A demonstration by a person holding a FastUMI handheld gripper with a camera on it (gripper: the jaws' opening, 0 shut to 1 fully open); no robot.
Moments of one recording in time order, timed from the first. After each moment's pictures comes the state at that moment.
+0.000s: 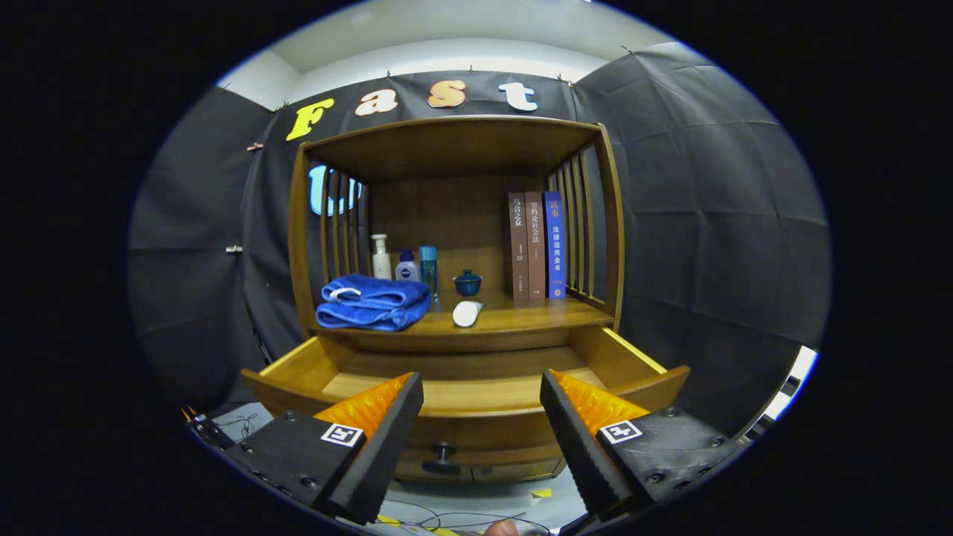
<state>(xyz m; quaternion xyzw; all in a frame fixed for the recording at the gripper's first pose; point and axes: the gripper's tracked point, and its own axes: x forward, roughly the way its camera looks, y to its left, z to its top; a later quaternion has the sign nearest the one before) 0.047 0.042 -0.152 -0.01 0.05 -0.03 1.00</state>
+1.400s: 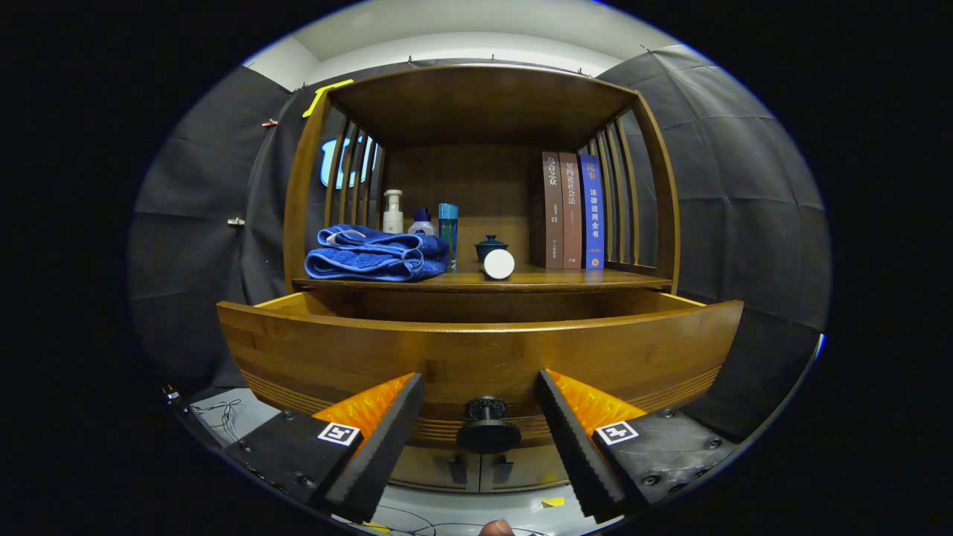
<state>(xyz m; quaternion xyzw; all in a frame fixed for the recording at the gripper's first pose) 0.142 0.075 -0.235 -0.02 0.06 -0.02 1.00</state>
